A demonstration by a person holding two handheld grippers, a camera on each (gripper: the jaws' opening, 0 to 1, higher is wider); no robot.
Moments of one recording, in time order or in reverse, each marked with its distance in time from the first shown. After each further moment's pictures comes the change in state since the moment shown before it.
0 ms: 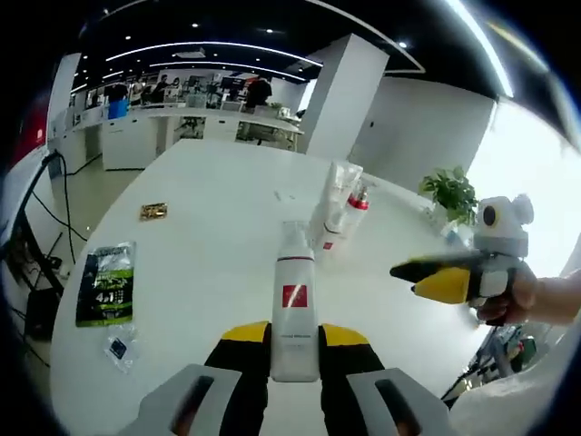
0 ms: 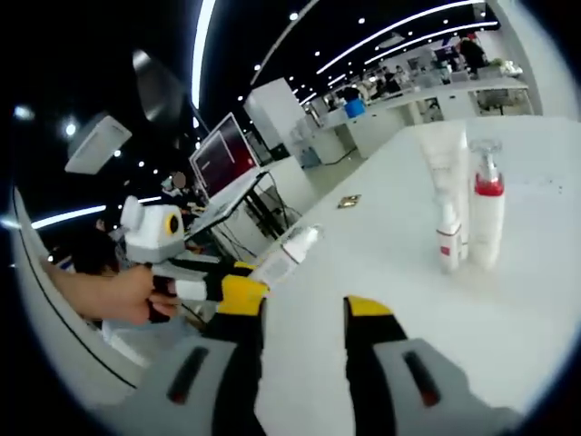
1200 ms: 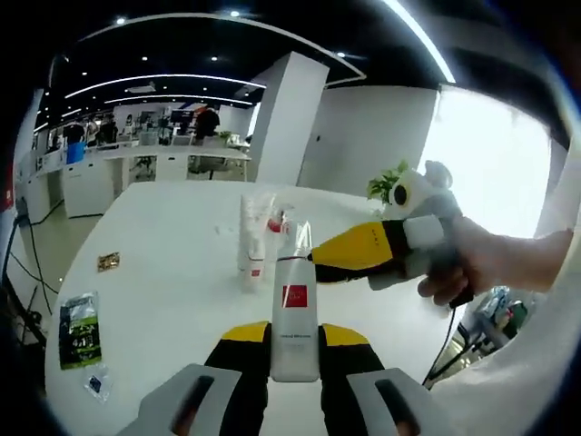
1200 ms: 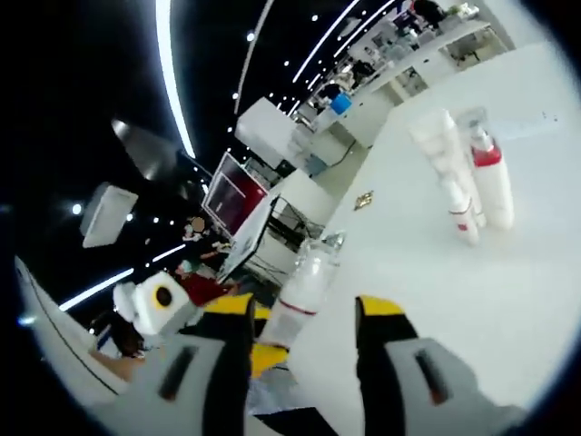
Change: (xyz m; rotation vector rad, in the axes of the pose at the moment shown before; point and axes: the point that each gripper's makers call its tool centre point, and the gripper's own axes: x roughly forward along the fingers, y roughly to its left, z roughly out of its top) left arm -0.011 -0.084 0.015 0.182 -0.087 -0.164; right arm -0.007 0.016 0.023 0.297 -0.016 0.092
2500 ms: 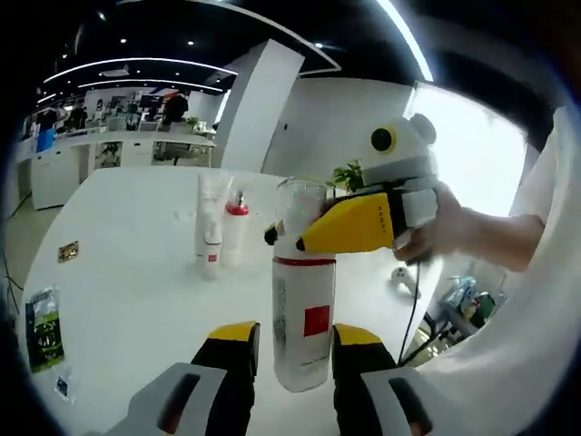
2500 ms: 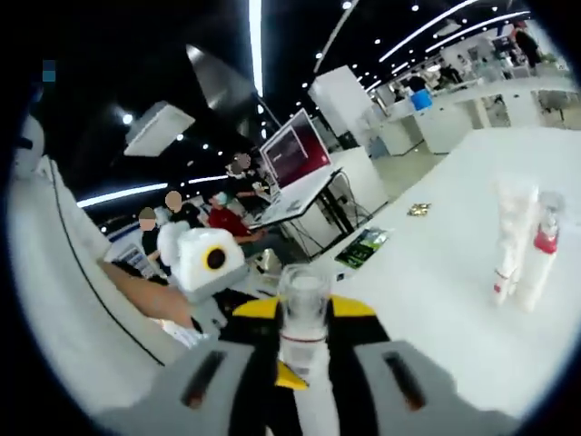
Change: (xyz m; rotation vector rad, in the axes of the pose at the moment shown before) left arm 0.009 -0.030 -0.015 -0.024 0.051 -0.216; right arm -0.010 0.048 -0.014 -0.441 0.200 0.230
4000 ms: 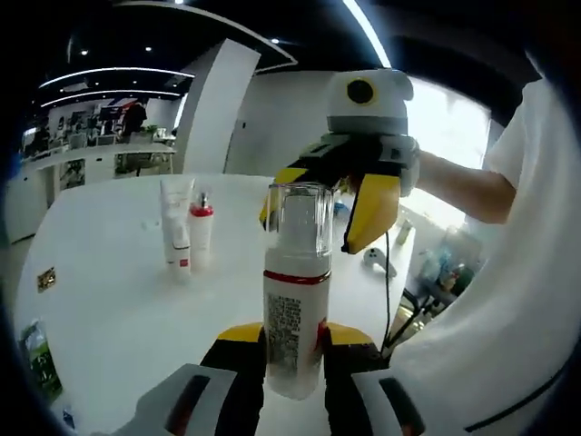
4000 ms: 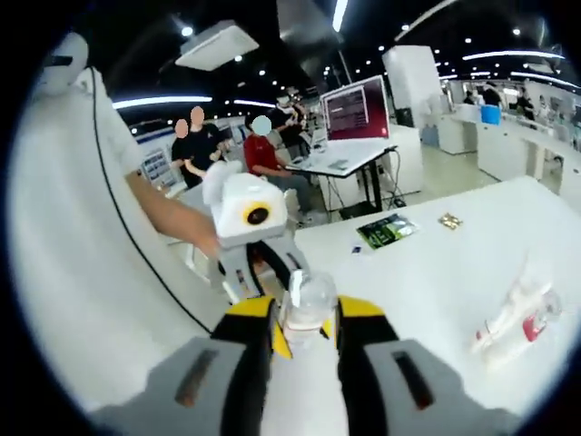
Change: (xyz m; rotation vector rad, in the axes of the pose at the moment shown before) left arm -0.002 -0.013 -0.014 0.140 0.048 -0.126; right arm -0.013 0.021 -0.013 -0.348 0.295 0.097
